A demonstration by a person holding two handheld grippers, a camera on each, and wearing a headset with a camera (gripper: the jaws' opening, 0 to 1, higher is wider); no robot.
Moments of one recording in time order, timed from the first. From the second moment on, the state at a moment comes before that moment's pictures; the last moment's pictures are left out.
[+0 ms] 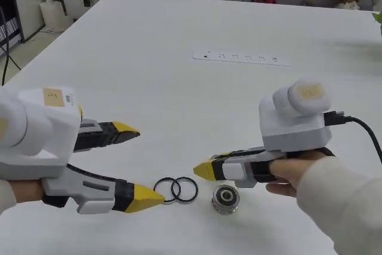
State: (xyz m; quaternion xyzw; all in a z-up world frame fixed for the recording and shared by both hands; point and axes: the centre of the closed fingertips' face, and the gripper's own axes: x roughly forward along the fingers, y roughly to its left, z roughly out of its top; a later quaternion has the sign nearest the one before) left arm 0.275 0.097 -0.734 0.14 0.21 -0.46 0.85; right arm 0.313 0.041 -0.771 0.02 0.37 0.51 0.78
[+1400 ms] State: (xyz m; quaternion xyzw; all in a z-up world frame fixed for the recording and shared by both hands) left arm 0.278 0.108 -0.716 0.11 0.19 -0.44 0.87; right arm 0.330 -0.020 -0.688 0.00 0.23 0.51 0.83
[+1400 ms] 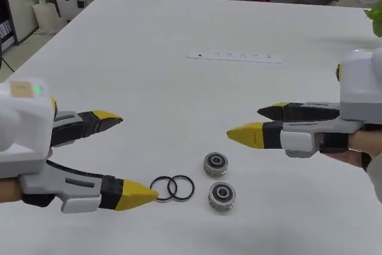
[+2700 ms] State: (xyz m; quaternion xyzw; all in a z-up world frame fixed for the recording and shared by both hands) left arm 0.260 0.131 -0.676 0.11 0.16 -0.43 0.88; right arm 0.291 -0.089 -0.677 -0.03 0.20 0.49 0.85
